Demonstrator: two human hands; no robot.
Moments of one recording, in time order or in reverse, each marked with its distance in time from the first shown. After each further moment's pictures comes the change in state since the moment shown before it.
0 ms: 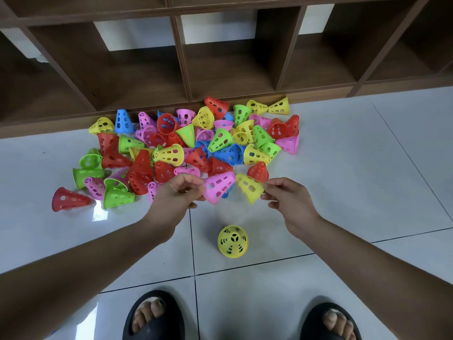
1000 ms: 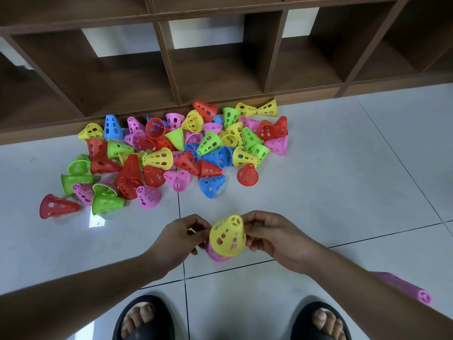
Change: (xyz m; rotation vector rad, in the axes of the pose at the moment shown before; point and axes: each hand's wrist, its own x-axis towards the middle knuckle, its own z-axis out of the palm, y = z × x) left_hand -0.042 -0.037 0.027 0.349 -0.227 -0.102; right_hand -0.053 0.023 -0.025 0.064 -0.603 0.135
